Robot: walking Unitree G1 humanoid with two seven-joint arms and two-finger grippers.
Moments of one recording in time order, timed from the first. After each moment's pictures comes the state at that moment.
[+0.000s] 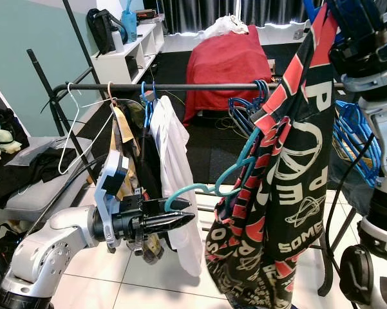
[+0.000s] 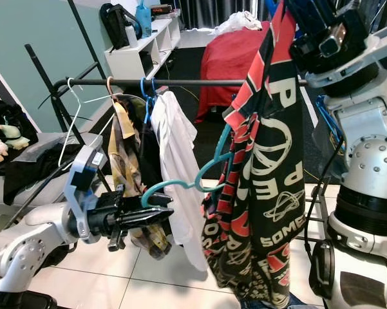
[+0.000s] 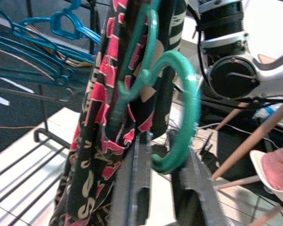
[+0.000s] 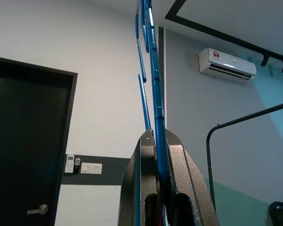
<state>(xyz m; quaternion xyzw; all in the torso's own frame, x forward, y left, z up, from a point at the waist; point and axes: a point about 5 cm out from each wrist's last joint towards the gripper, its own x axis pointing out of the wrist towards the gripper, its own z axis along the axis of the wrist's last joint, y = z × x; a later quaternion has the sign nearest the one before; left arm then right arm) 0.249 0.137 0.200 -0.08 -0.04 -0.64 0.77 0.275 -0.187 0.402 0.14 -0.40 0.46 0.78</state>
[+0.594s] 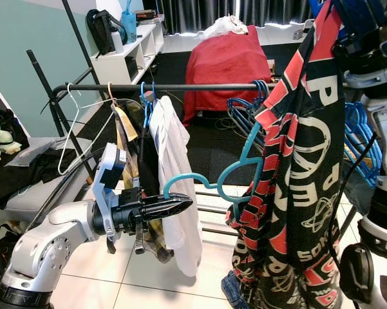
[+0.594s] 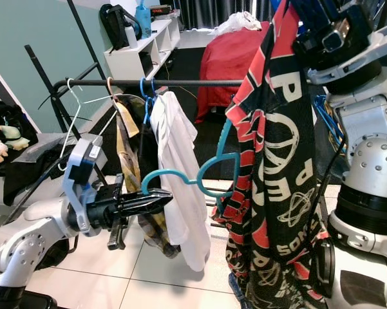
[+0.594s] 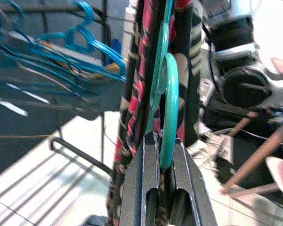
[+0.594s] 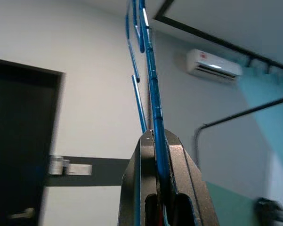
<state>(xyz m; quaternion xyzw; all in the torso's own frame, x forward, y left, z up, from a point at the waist) 0.257 0.140 0.212 -0.08 -0.06 -0.62 0.78 0.280 -0.189 0.399 0.12 -0.40 0.42 0.81</state>
